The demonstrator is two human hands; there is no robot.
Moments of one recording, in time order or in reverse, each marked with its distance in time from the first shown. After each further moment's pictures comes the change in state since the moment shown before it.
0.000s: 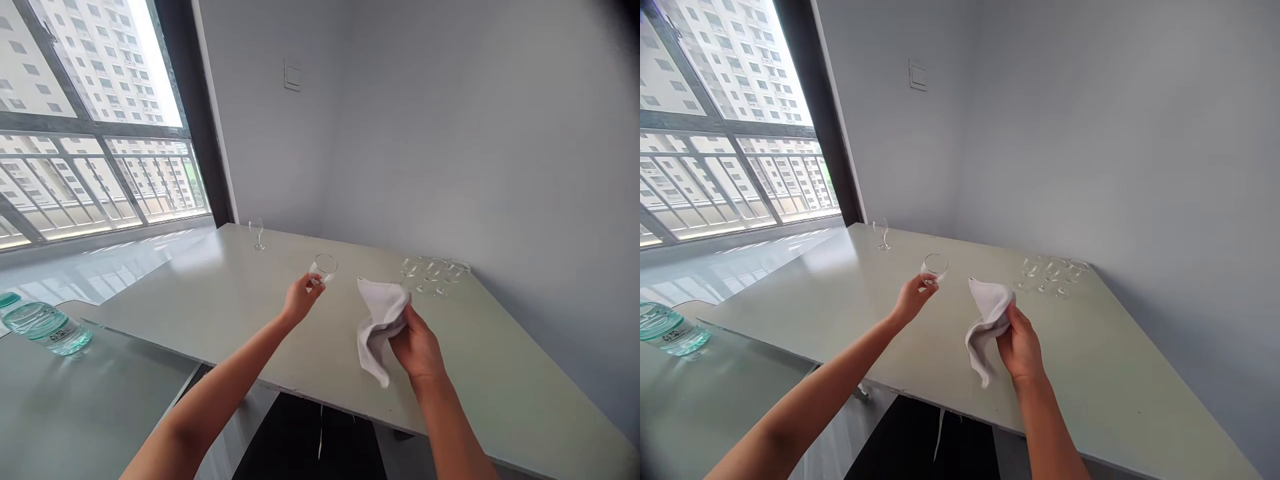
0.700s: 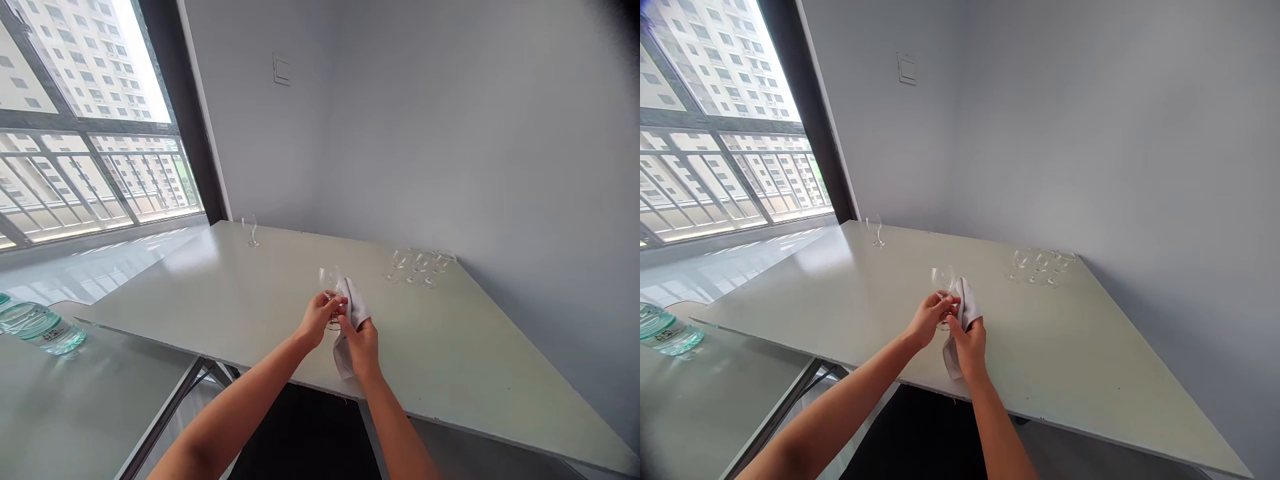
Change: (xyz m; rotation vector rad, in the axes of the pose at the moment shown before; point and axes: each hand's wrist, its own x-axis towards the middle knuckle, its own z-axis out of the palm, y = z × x) left_hand -0.052 0.025 0.055 -0.801 -0.266 -0.310; right_hand -0.027 0.076 0.018 -0.457 -0.019 -0.271
